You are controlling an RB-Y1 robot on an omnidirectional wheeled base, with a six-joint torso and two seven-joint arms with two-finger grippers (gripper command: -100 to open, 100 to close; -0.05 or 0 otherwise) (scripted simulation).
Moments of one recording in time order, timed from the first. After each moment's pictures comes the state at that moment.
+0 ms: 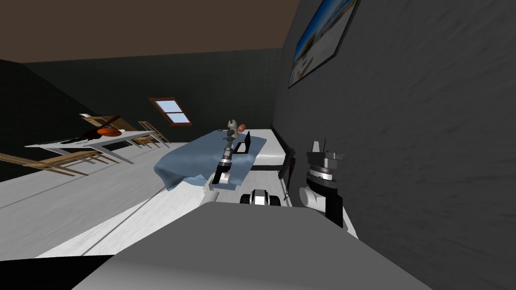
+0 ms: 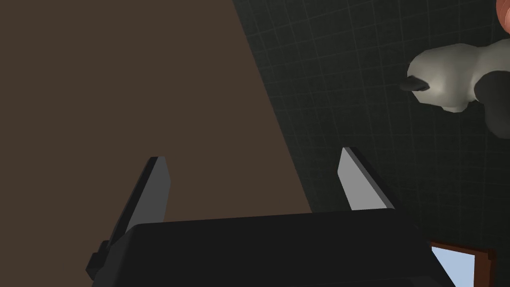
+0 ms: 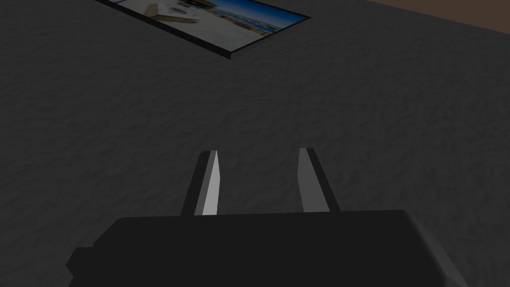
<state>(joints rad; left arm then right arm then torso) 0.10 0.18 0.01 -1.78 -0.01 -0.49 -0.20 0.46 0.02 -0.06 -2.32 -0.04 -0.54 -0.11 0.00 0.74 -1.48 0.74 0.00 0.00</state>
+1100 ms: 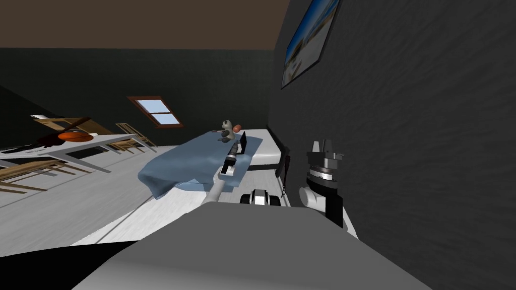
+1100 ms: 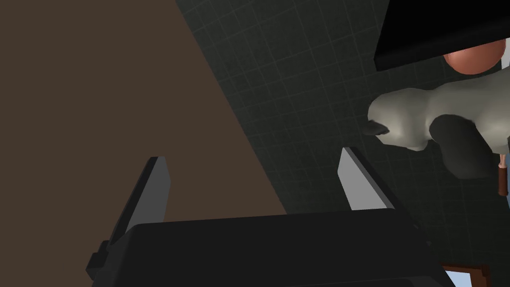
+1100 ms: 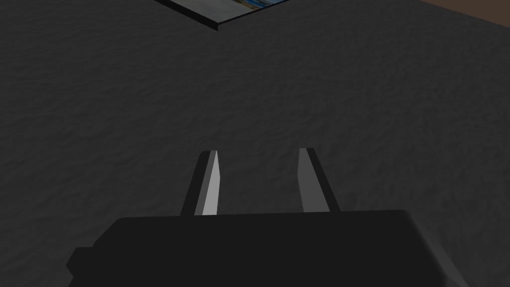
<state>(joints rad) -0.13 0.17 0.02 -1.48 -0.01 -0.43 -0.30 0.46 0.02 -0.06 -2.32 -0.04 -0.54 -0.11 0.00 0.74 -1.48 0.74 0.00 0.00</state>
